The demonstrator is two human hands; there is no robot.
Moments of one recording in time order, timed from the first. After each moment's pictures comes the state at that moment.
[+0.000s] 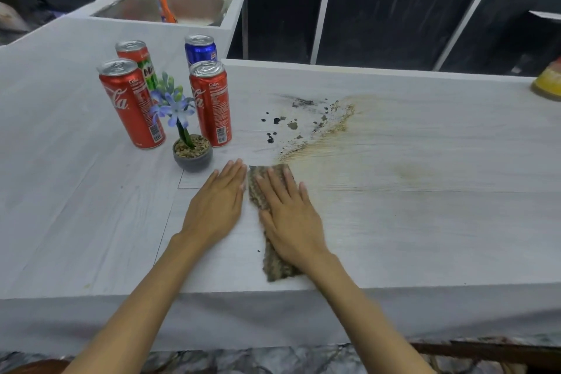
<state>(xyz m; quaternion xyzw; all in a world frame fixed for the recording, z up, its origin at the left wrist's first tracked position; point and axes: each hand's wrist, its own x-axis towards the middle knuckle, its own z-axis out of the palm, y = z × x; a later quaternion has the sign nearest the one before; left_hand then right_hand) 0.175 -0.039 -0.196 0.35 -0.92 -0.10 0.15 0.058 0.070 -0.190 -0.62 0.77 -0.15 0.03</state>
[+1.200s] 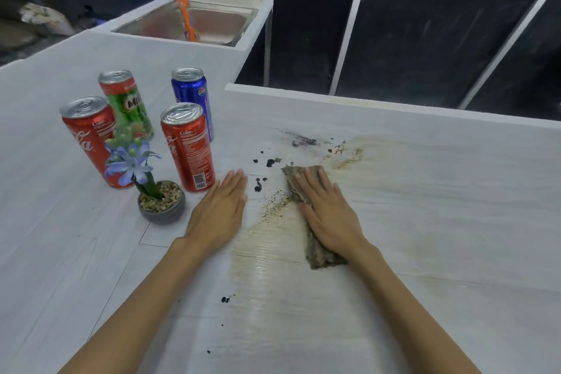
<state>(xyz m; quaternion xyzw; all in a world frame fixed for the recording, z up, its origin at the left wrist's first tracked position) 0.096 -0.098 -0.190 0.41 -0.90 -0.12 0.13 -0.107 0.001 -0.186 -0.67 0.73 -0.14 0.05</state>
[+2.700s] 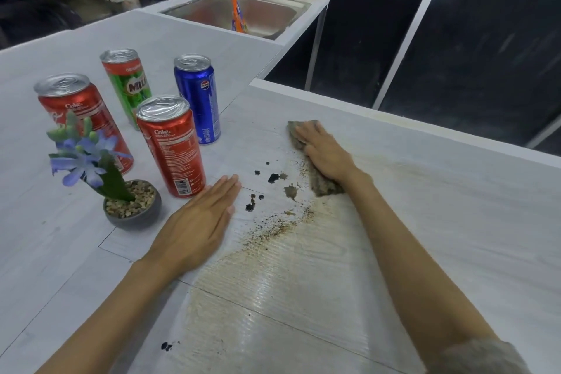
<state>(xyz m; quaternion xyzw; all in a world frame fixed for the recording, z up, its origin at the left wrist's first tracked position) 0.089 -0.099 -0.193 0.45 -0.87 -0.12 0.15 -0.188 -0.180 -0.171 -0.74 0.65 -0.13 0.14</state>
